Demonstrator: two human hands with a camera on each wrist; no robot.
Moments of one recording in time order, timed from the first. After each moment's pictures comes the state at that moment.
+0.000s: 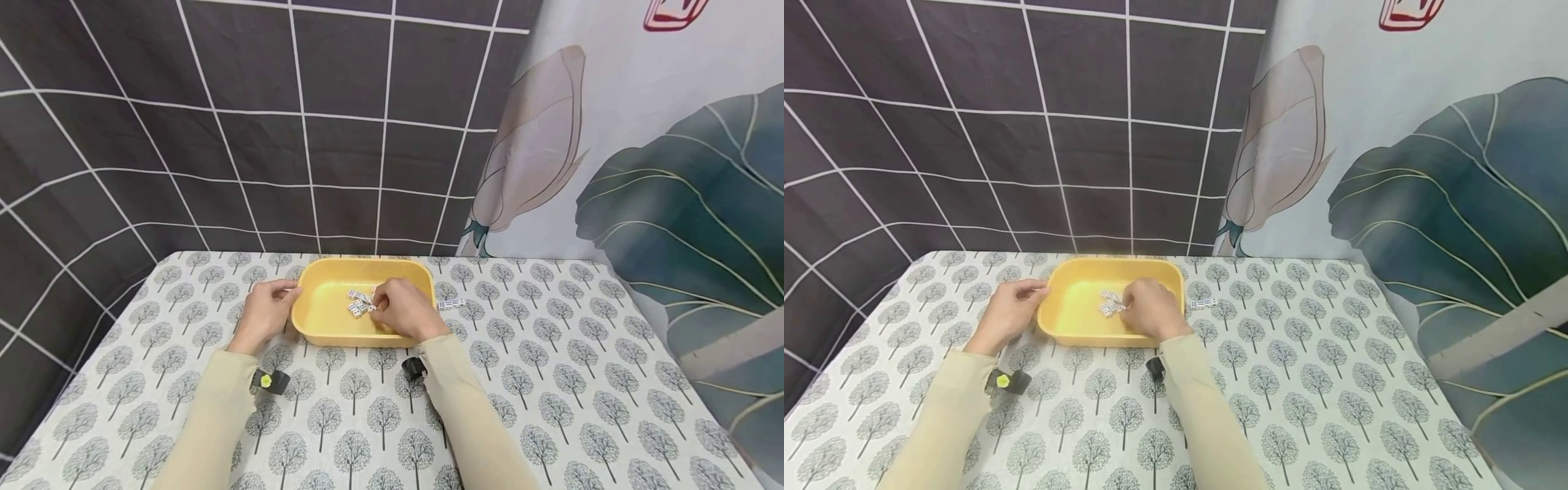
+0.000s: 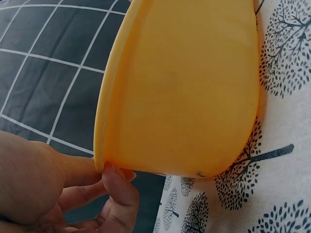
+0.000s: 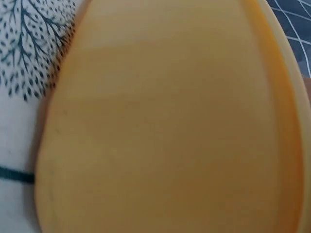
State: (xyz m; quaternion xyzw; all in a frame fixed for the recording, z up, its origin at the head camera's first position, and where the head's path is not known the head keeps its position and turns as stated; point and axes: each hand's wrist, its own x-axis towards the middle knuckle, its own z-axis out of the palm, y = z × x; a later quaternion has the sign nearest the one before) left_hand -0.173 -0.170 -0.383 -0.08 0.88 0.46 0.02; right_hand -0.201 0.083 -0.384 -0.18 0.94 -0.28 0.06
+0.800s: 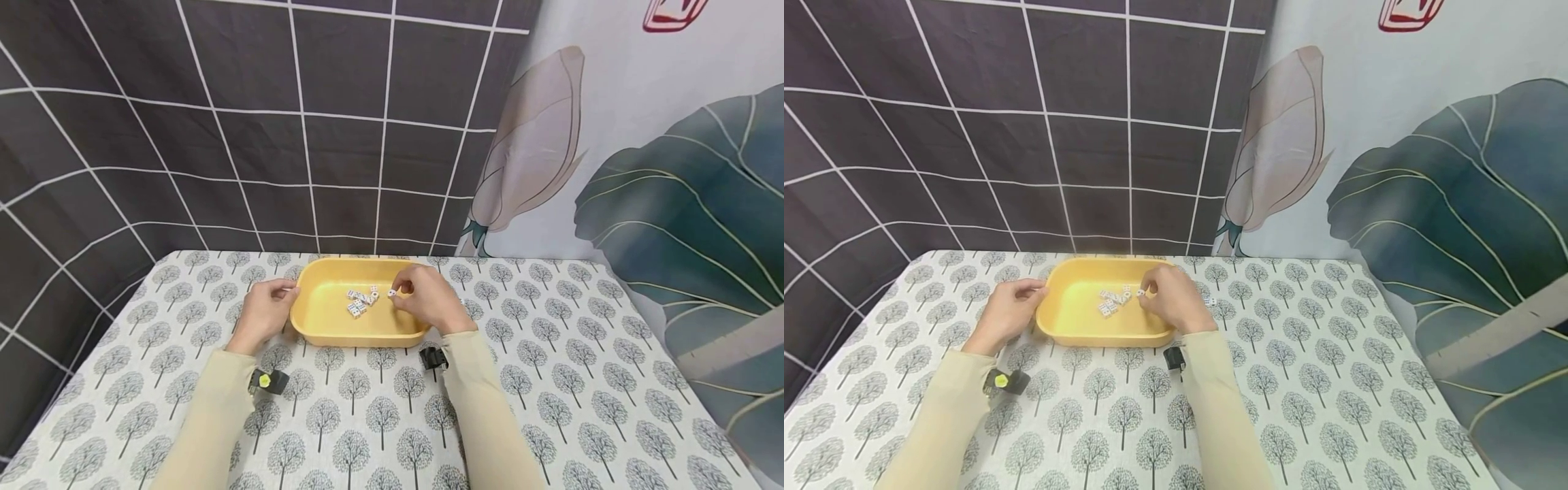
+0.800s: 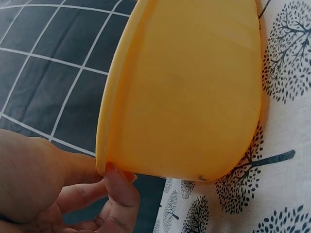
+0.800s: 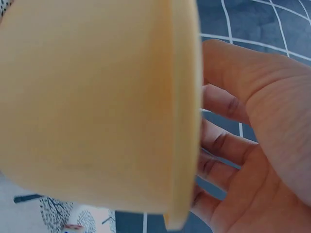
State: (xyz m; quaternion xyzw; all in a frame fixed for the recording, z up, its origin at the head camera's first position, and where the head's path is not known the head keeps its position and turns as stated) left_hand -0.173 -0.170 -0.383 -0.08 0.88 0.46 0.02; right_hand -0.206 0.118 -0.364 -0.19 0.94 -0.29 0.01
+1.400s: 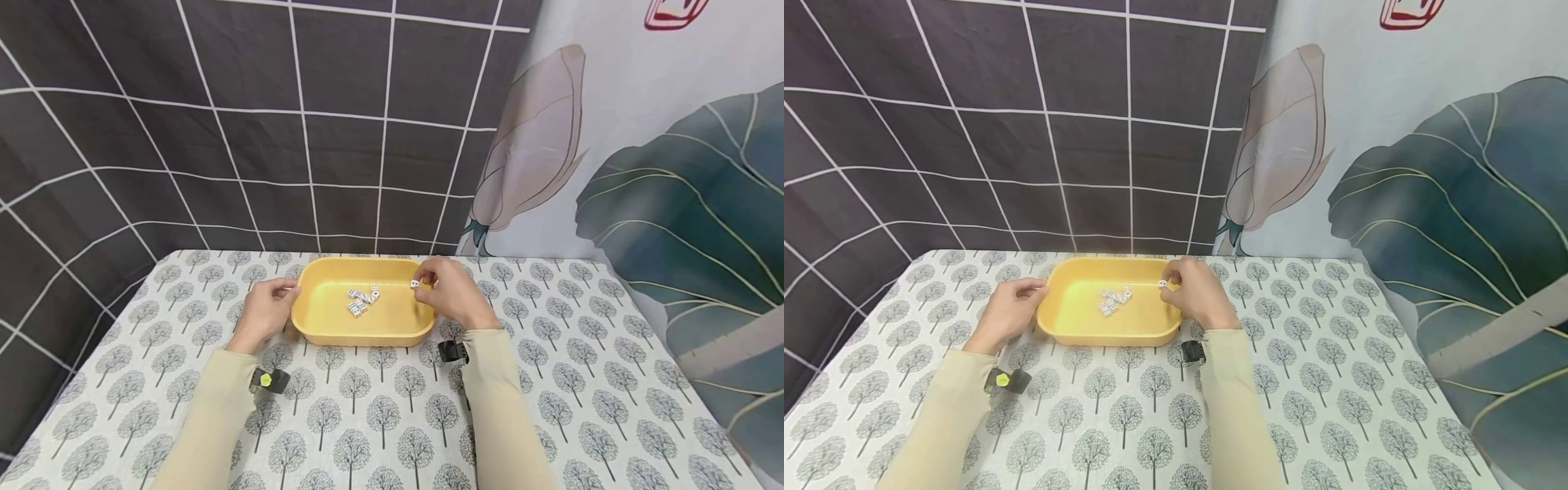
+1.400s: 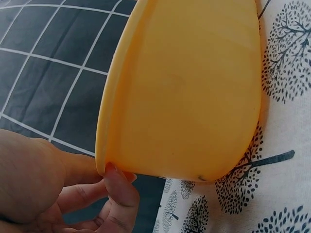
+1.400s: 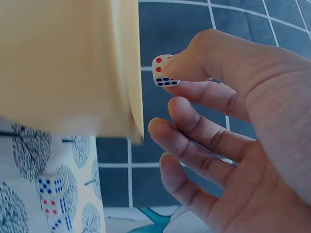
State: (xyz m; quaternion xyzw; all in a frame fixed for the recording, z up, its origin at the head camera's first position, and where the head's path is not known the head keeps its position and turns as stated) left_hand -0.173 -0.170 -0.383 -0.09 0.88 0.46 0.02; right_hand -0.207 0.151 -0.354 -0.17 0.94 -0.31 0.00
